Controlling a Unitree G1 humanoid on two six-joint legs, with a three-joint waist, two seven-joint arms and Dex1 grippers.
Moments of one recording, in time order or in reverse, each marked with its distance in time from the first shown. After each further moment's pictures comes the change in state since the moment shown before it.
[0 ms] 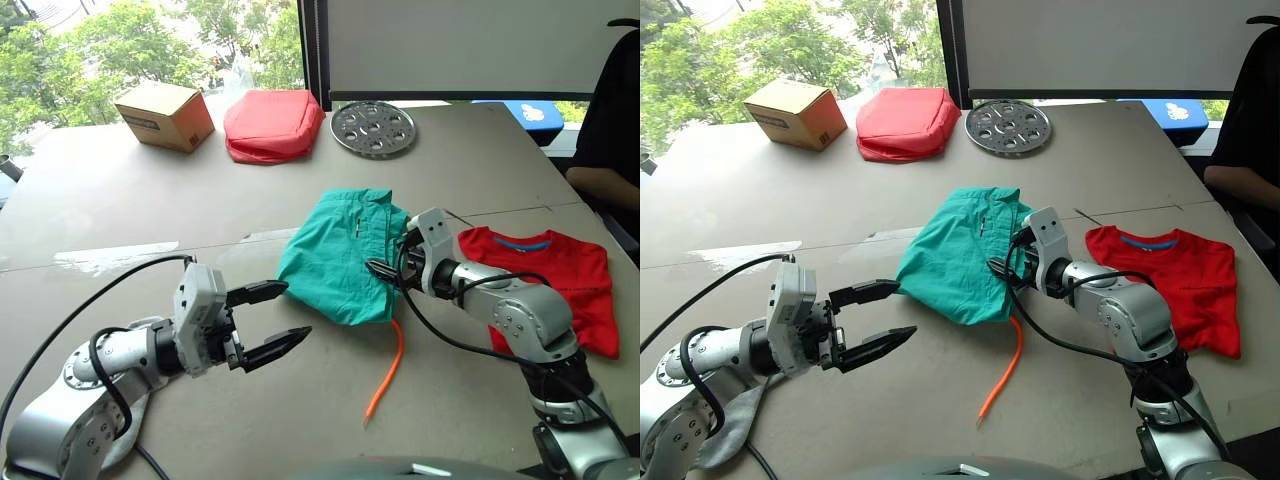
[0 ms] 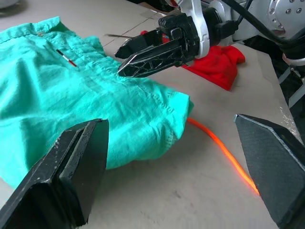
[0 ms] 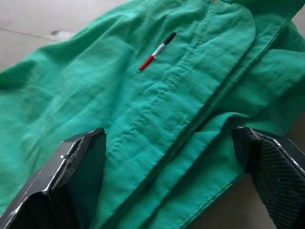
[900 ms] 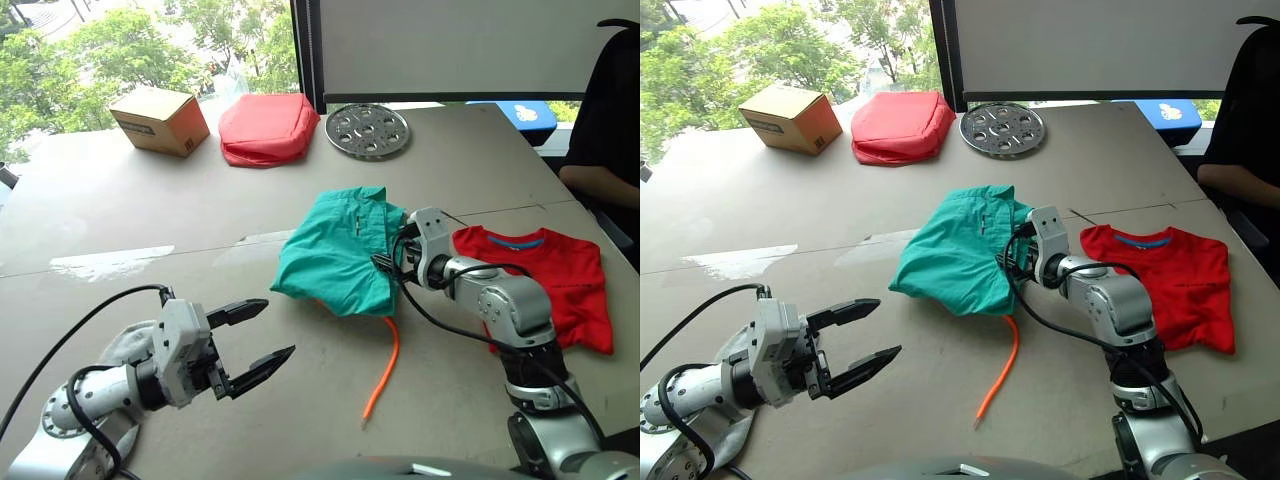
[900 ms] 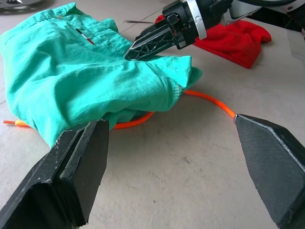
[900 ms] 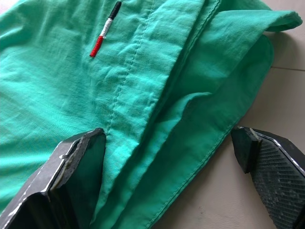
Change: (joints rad) left arm 0.157 -0.056 0.021 0.049 0.133 -0.220 -0.046; right arm -0.033 0.104 -0.095 0.057 -0.133 0.048 0.027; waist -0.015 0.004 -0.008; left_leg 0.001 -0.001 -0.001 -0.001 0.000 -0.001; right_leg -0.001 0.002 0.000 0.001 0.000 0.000
